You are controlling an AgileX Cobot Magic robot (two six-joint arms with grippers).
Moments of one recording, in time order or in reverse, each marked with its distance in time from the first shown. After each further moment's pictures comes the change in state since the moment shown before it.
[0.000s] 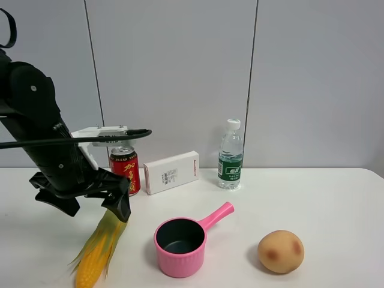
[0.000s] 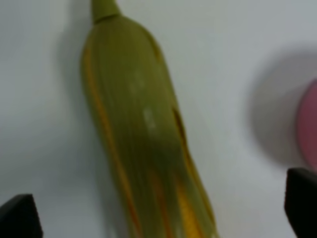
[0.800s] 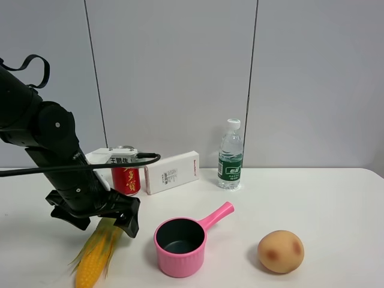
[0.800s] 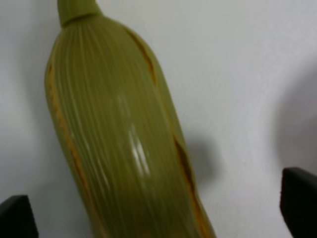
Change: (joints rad) left arm -0.006 0.128 -0.001 0.010 -0.140 -0.005; right arm 0.000 0.000 0.000 0.000 0.000 0.000
